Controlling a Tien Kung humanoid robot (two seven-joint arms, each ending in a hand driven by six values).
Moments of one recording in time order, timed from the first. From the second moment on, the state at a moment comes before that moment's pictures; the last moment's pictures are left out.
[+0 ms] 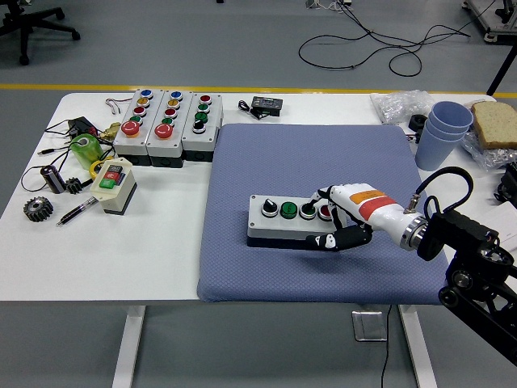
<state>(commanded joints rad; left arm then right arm) -0.03 0.00 -0.99 -0.18 1.46 0.23 0.12 0.51 -0.38 0.78 1.42 -1.88 0.04 -0.03</state>
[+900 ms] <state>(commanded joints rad) -0.03 0.00 -0.98 -0.18 1.46 0.22 0.12 0.40 -0.38 0.94 1.45 -1.02 -0.18 0.05</state>
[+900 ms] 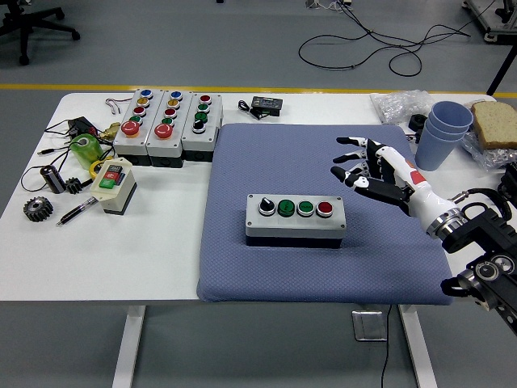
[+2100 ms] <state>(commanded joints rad) -0.03 0.00 -0.97 -0.18 1.44 0.23 0.12 0.29 -0.36 1.08 1.36 -0.37 -0.22 0.07</state>
